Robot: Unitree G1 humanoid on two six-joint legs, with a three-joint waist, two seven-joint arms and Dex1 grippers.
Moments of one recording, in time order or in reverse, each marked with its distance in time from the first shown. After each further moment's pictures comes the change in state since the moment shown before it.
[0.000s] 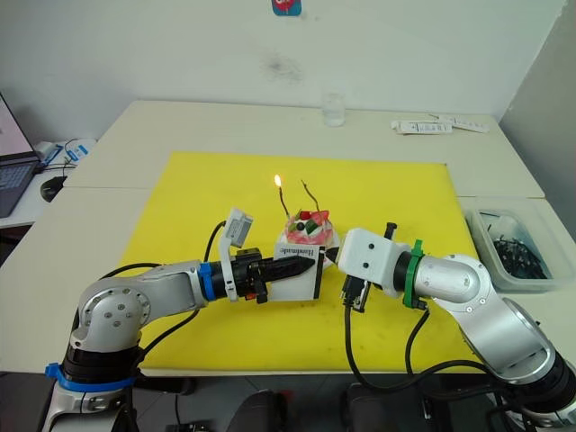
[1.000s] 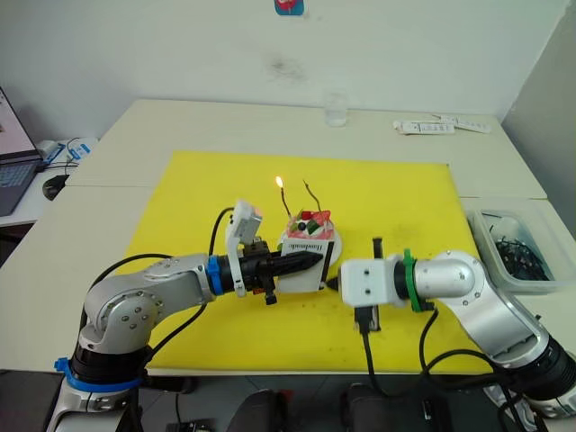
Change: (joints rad) left arm -0.088 -0.013 -0.040 -0.073 0.210 -0.127 -0.125; right arm 0.031 -0.099 0.107 0.157 -0.087 -0.341 0.337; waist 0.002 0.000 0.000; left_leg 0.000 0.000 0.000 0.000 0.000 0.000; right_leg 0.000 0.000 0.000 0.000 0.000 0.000
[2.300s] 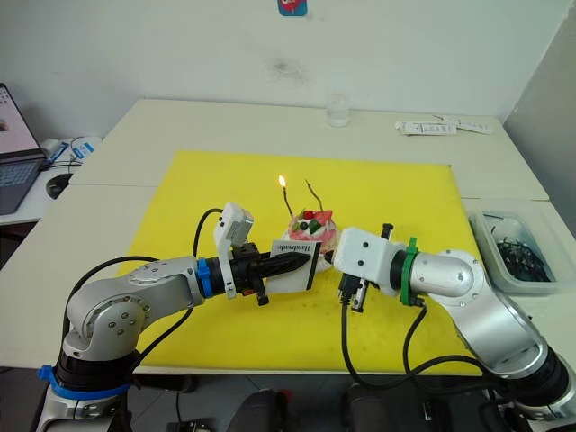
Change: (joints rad) left arm 0.105 0.054 0.007 -0.038 0.034 0.045 0.034; right arm 0.054 0.176 -0.179 -0.158 0.069 0.486 -0.328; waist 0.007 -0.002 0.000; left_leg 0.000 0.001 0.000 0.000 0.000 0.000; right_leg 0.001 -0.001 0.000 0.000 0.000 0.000
